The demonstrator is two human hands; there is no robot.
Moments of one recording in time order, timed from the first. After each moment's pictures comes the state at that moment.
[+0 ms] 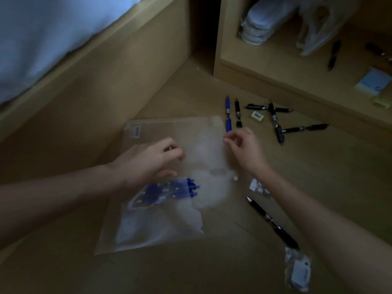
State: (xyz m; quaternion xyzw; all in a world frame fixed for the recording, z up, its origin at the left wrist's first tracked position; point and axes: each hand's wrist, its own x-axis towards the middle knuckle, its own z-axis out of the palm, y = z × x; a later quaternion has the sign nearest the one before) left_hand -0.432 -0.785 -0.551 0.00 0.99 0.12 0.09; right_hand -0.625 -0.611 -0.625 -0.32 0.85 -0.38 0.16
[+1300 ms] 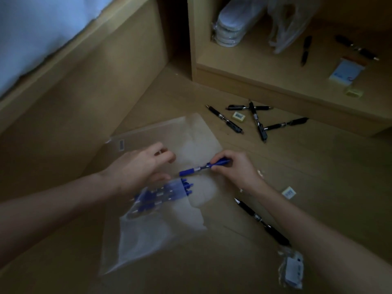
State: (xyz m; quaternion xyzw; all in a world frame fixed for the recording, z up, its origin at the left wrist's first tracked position) left_hand -0.463 -0.770 -0.541 -0.02 0.98 0.10 0.19; right_hand -0.611 -0.572 -0.628 -0.28 0.79 -0.46 0.30
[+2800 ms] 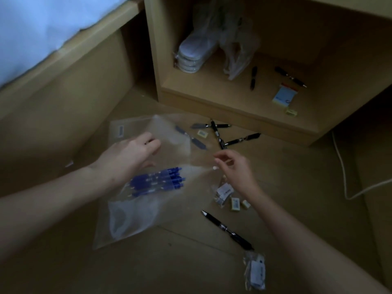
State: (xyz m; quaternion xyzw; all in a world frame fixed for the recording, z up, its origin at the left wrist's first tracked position) left_hand -0.520 -0.753 -0.520 -0.01 1.00 0.04 0.07; right_hand -0.649 -0.519 -0.605 -0.24 0.87 -0.41 0.13
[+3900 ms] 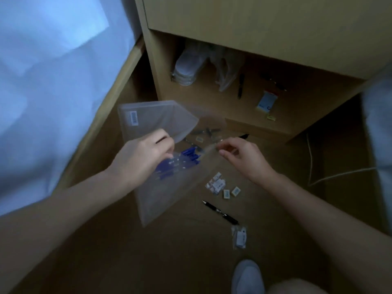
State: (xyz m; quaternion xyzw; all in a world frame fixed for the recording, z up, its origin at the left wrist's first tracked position) left_hand -0.523 -0.743 -0.357 0.10 0.98 0.14 -0.06; right_hand -0.641 -0.516 -0.397 -0.30 0.89 -0.29 0.18
